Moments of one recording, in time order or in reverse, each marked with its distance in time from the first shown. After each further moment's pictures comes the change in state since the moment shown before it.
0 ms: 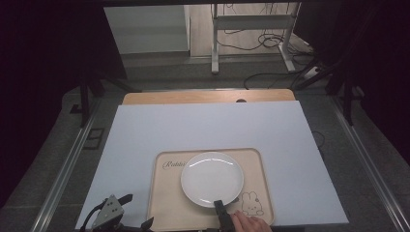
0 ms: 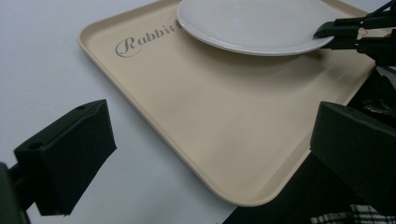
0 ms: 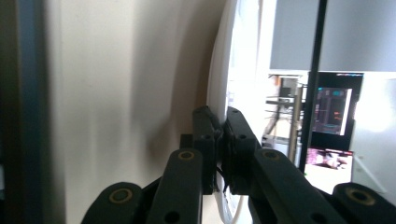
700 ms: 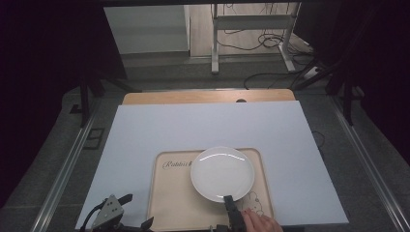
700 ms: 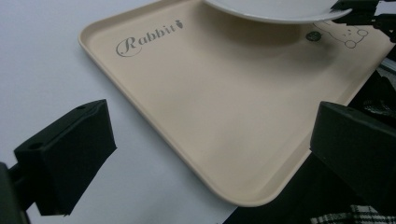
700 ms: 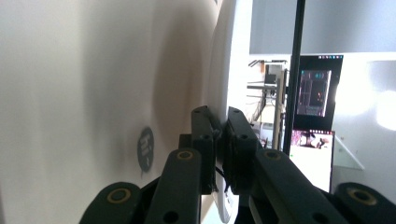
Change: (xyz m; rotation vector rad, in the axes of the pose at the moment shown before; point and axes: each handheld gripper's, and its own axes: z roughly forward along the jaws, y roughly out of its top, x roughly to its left) left arm 0.000 0.000 0.000 -0.001 0.001 -0.005; right arm -0.009 -0.020 -0.010 0.040 -0.079 0.016
